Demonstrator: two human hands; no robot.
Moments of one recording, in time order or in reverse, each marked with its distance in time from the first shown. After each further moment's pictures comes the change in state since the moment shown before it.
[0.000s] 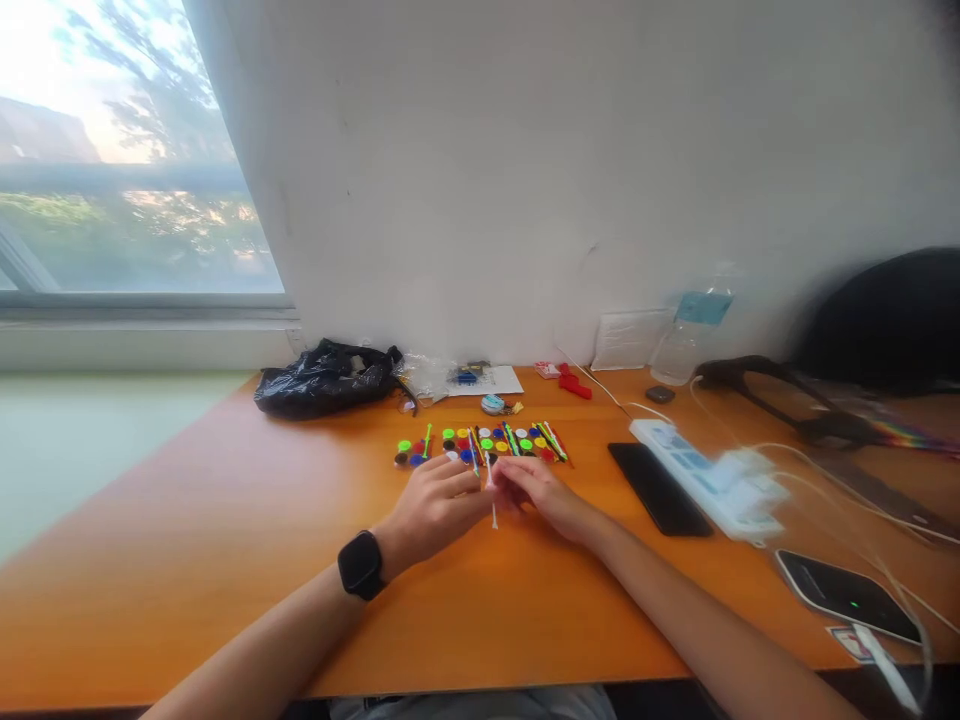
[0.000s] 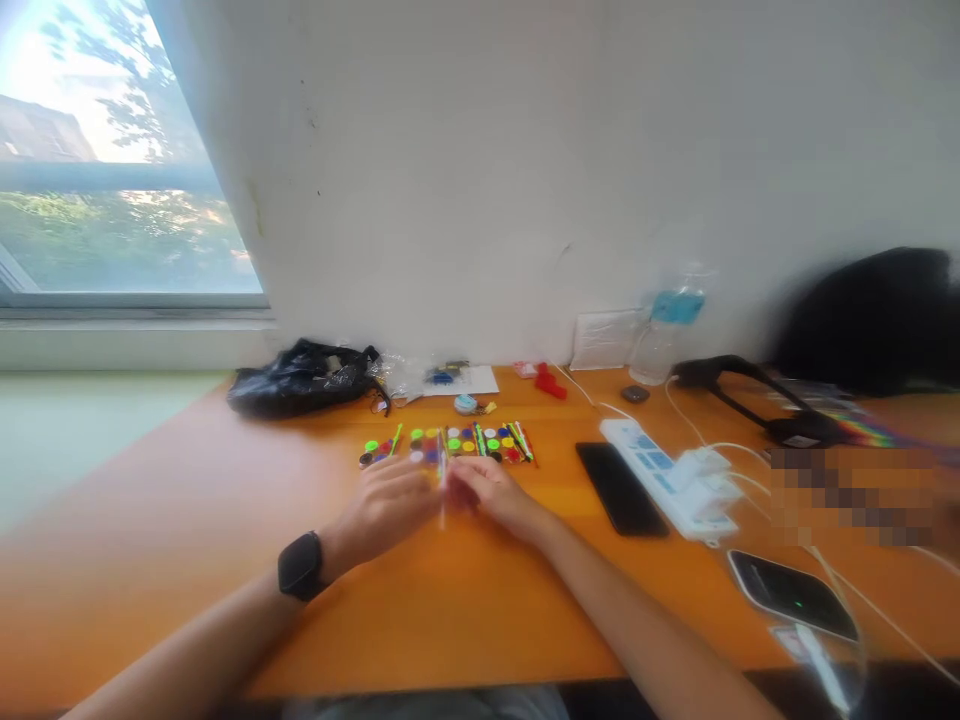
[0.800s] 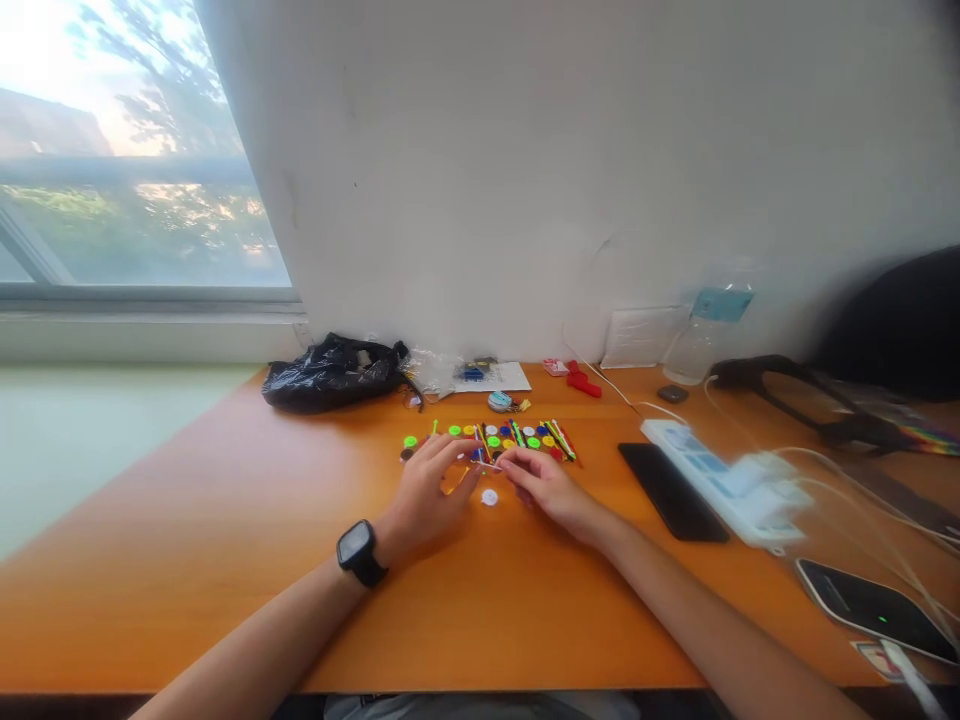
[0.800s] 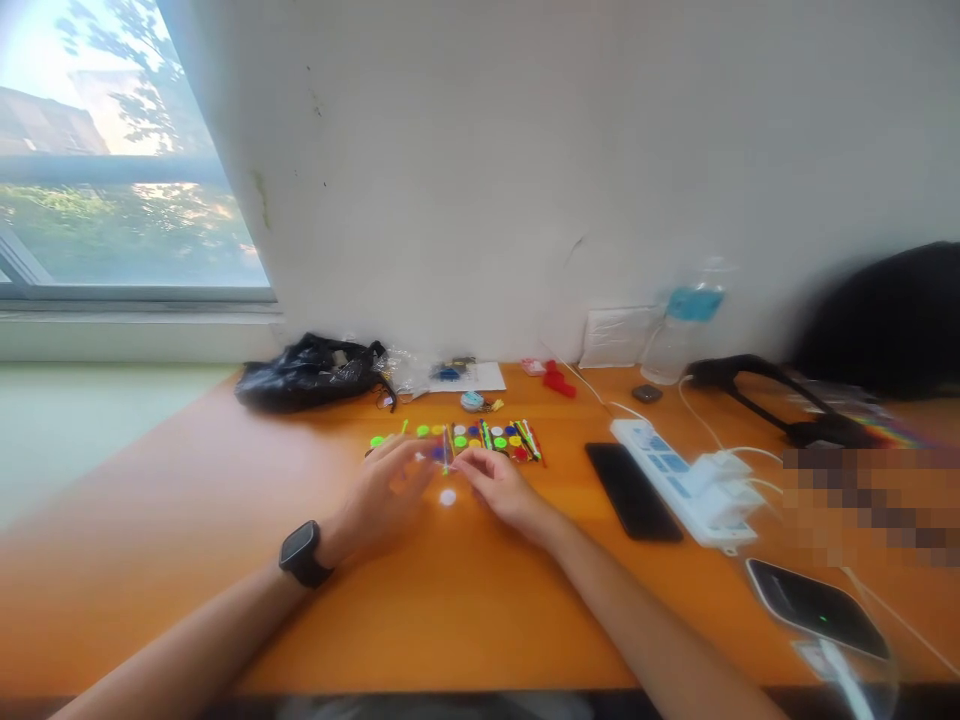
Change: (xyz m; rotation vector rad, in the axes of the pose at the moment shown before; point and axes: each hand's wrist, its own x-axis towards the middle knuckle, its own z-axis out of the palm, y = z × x) left_hand -0.017 -0.006 0.010 -0.235 -0.027 -0.605; right_hand 0.004 0.002 0.001 0.046 0.126 0.054
